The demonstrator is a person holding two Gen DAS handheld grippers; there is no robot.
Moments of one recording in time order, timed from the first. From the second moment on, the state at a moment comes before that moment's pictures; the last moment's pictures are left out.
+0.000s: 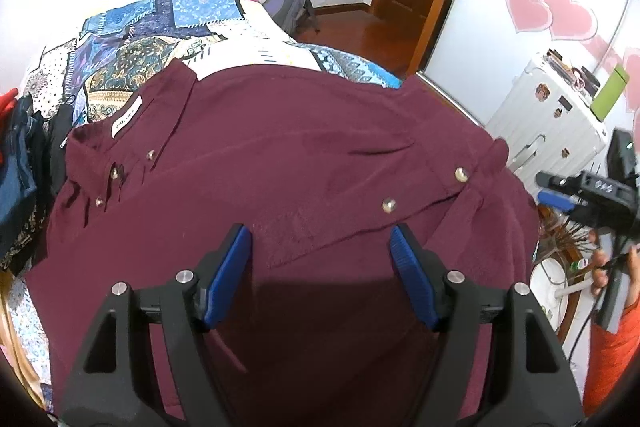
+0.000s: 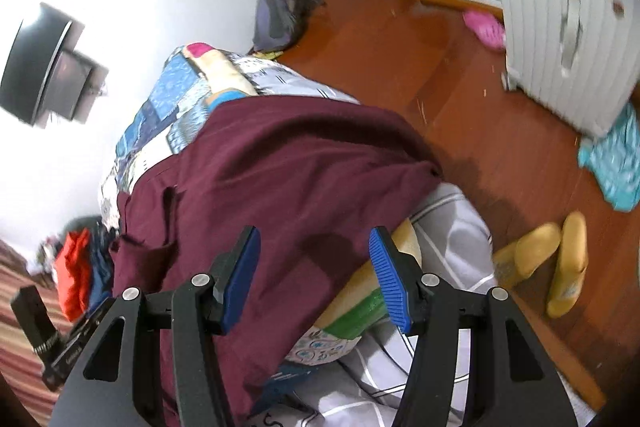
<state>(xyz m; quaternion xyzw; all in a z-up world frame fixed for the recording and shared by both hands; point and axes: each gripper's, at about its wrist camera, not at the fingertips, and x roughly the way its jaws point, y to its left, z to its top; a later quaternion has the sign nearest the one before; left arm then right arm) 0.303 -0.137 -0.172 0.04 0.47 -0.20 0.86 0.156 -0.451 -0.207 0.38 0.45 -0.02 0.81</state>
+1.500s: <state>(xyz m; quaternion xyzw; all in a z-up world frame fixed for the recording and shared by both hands) 0.302 -0.075 -0.134 0.00 0.41 -0.14 0.90 0.189 -0.328 -0.045 0.20 0.26 0.16 0.93</state>
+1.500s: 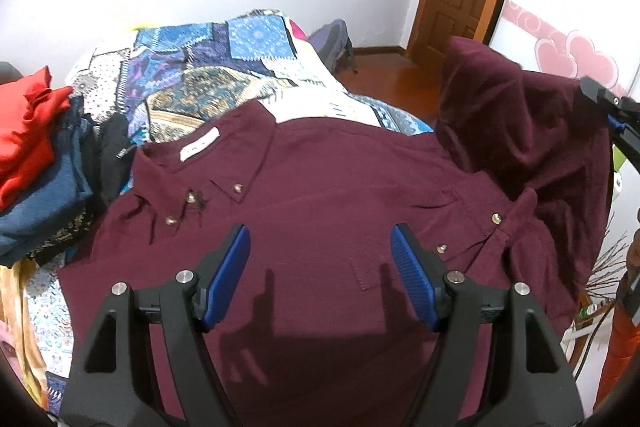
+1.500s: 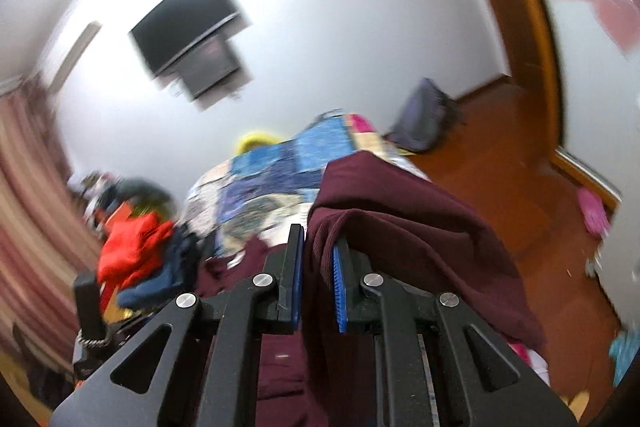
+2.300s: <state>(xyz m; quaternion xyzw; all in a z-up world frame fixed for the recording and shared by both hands) 0.282 -0.016 -0.133 -0.02 0.39 -0.13 0.91 0.174 -0.187 -0.097 -0.07 0.40 0.19 0.90</state>
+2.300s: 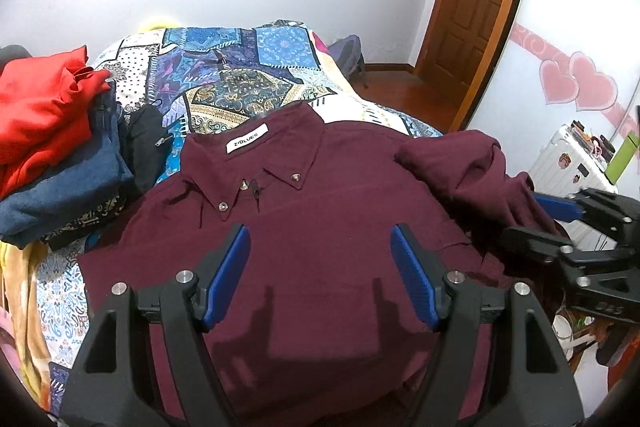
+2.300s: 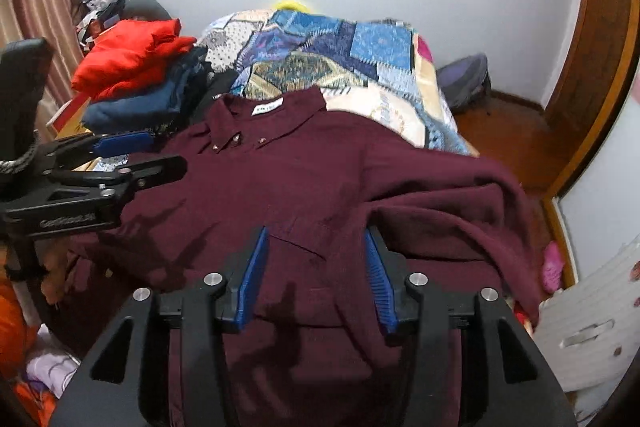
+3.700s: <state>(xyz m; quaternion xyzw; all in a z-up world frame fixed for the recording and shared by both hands) 0.308 -0.040 -0.164 -0.01 0.43 -0.11 0.89 0.214 -0.405 -0.206 0.46 0.44 -0.02 0.77</state>
